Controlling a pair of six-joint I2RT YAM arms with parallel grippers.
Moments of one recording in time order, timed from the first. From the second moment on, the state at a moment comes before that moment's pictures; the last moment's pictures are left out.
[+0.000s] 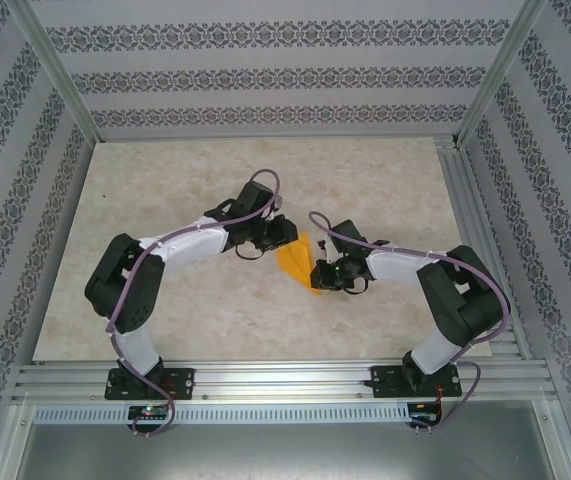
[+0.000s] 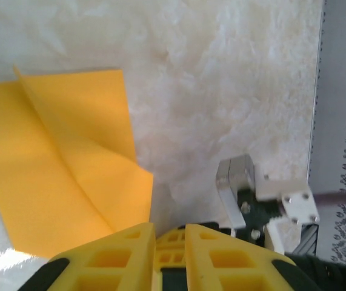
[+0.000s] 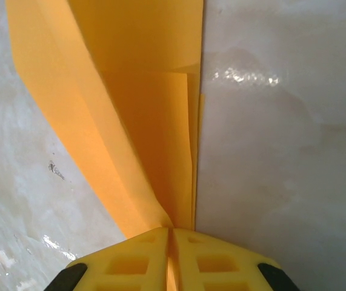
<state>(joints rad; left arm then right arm) -0.62 1.77 1.17 -0.23 0.43 -0.88 0.52 1.63 0.74 -0.29 -0.41 0.47</state>
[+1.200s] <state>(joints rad) -0.72 1.97 1.12 -0.08 0.45 -0.99 0.55 1.65 0.78 -0.36 -0.36 0.48</state>
